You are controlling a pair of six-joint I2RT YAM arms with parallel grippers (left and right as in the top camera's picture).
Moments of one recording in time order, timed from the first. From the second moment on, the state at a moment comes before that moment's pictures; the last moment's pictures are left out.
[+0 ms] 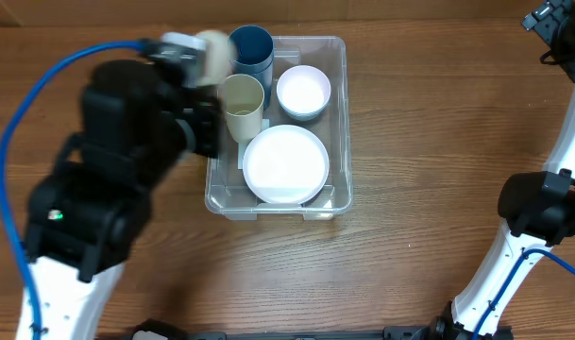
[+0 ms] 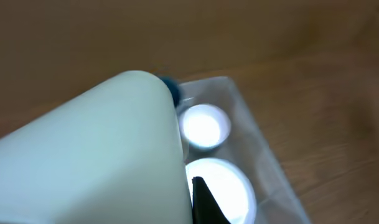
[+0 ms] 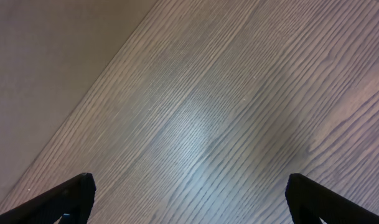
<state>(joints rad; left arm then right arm) -0.38 1.25 1.68 -0.94 0.01 -0.11 -0.33 2.28 2.65 -1.37 0.14 0.57</state>
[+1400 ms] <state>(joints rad) -0.42 1.66 1.67 -0.92 -0.18 -0.16 -0.33 2.28 2.65 -1.37 0.14 0.57</state>
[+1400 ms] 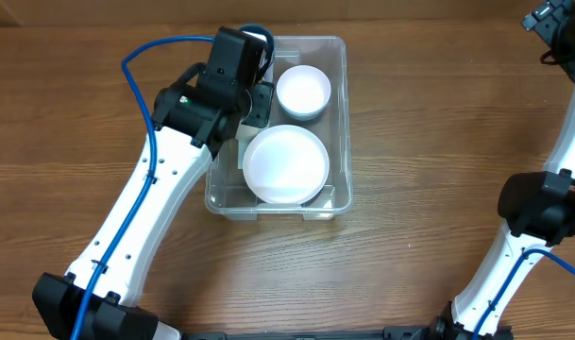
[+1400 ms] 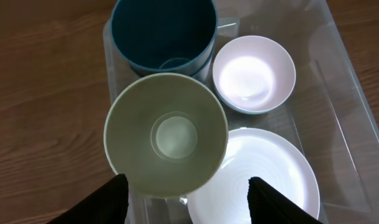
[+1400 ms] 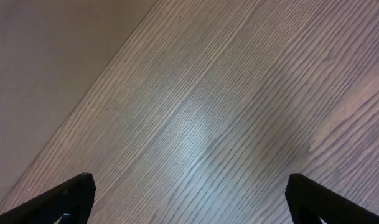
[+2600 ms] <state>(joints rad) -0.42 1.44 1.78 -0.96 0.14 -0.27 -0.33 2.28 2.65 -1.37 0.14 0.57</state>
